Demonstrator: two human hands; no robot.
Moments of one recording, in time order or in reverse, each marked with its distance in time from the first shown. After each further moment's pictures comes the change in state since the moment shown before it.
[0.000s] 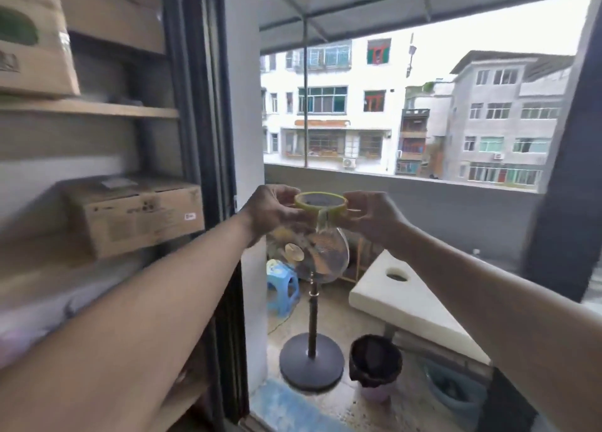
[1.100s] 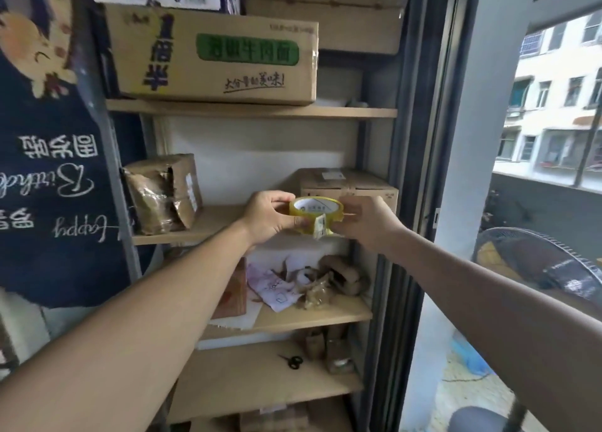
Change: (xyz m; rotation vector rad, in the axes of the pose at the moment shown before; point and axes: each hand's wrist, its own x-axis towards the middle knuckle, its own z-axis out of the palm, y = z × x) left_hand -0.157 -0.006 -0.184 0.420 0.898 -0.264; right_hand 0.098 -0.101 0.267 0.293 -0.571 -0.475
